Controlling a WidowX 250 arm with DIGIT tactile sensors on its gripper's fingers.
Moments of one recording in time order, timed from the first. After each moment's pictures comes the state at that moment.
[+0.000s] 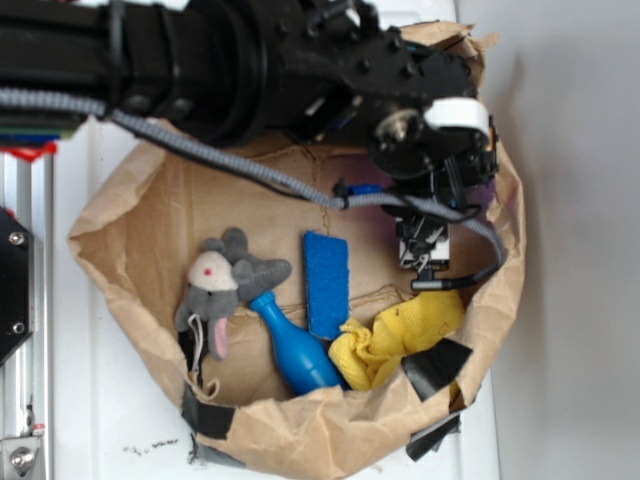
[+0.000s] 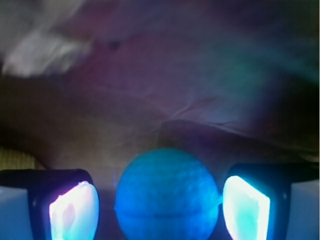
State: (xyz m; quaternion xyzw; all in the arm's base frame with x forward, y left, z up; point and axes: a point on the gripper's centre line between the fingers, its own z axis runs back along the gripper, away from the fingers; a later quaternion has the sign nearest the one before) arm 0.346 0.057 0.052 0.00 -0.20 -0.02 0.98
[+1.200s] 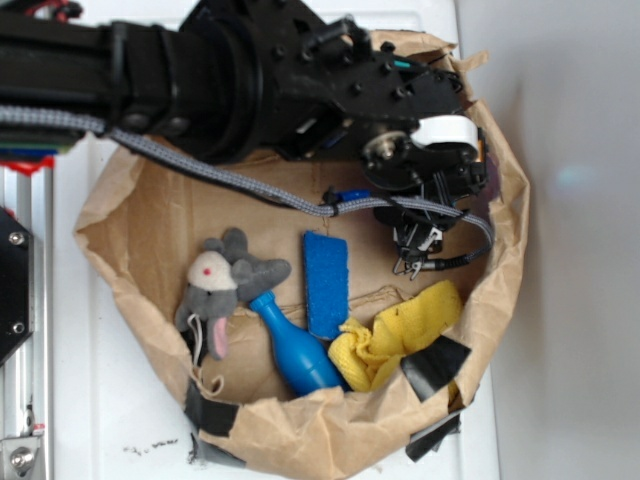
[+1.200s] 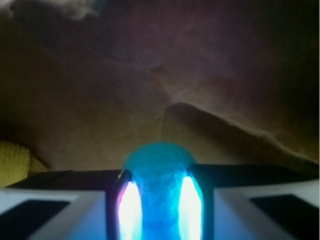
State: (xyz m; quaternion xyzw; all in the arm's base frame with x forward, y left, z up) arm 0.342 0.057 0.045 0.00 -0.20 -0.01 0.98
